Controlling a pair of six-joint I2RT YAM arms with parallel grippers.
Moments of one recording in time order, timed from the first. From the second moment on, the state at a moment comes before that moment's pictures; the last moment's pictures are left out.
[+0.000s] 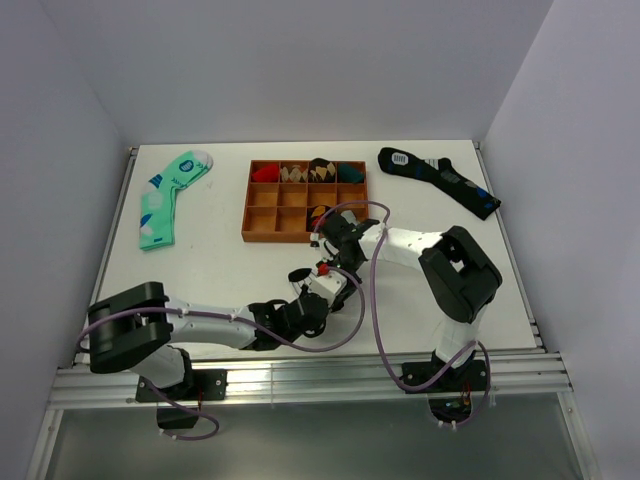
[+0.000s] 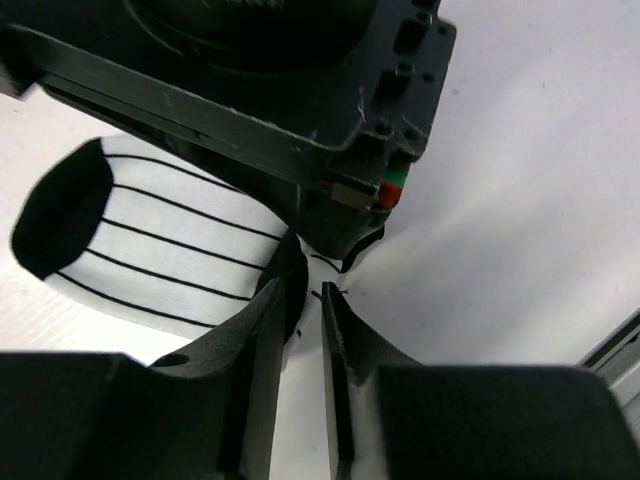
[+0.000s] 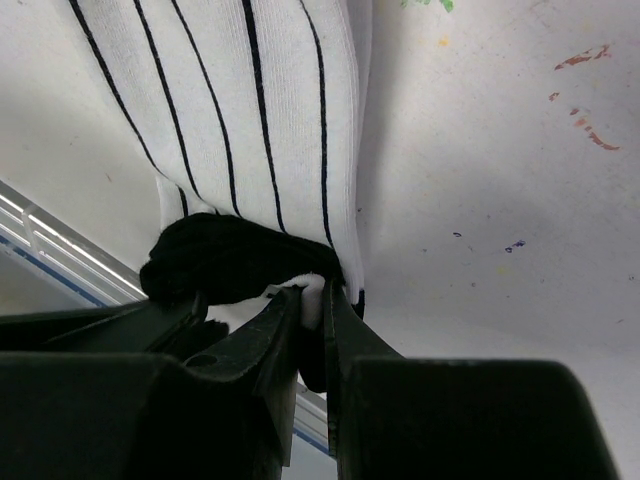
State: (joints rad) left arm -1.28 1.50 0.65 0.21 -0.49 -0.36; right arm 0.70 1.80 1.09 -0.70 -0.37 0.22
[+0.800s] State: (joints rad) left arm -1.26 1.60 0.67 0.21 -0.44 -0.37; right arm 0.70 1.81 1.09 -0.70 -0.37 0.22
